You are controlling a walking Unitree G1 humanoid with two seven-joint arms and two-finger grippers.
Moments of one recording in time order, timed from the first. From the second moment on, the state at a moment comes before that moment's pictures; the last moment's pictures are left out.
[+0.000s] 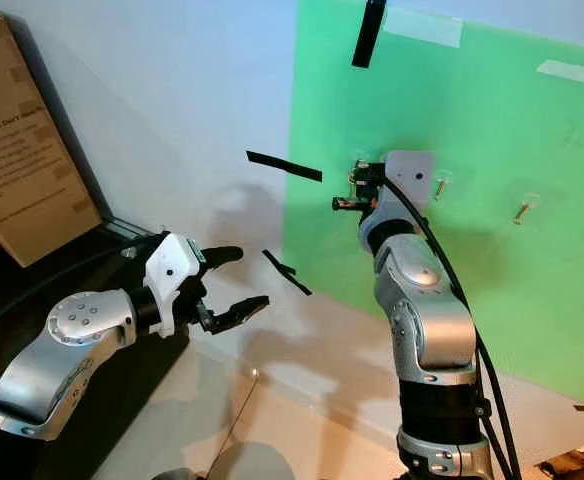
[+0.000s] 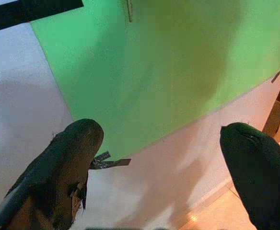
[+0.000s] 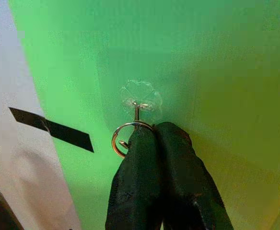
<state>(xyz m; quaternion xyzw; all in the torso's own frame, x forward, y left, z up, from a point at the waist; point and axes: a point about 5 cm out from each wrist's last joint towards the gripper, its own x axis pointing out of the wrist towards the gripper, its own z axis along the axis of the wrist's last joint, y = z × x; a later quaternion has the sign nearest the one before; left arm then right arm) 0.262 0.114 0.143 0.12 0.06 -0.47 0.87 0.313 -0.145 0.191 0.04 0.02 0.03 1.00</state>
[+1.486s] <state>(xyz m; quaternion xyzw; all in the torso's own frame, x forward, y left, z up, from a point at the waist) 0.276 0.114 0.152 0.09 0.02 -0.38 0.92 0.289 -0.161 0.166 0.08 0.01 0.01 1.00</state>
